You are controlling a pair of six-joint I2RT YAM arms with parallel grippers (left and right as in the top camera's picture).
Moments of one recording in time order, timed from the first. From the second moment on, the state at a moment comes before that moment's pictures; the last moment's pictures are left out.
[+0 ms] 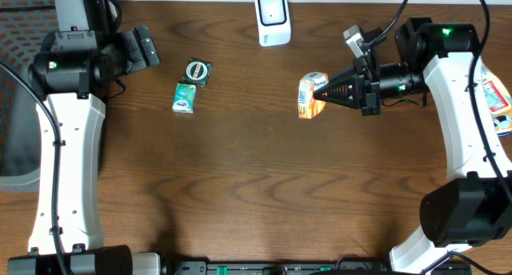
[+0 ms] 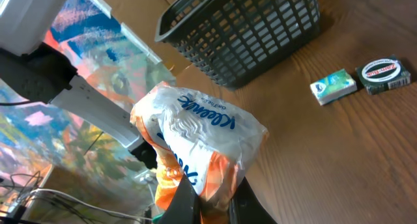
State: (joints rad) left arm 0.06 1.55 1.69 -1.00 -0.04 -0.25; right arm 0.04 1.82 1.79 -1.69 -1.35 -1.11
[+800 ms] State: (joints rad) left arm 0.06 1.55 1.69 -1.00 -0.04 -0.25; right arm 0.08 1.83 1.79 -1.36 -1.30 -0.88
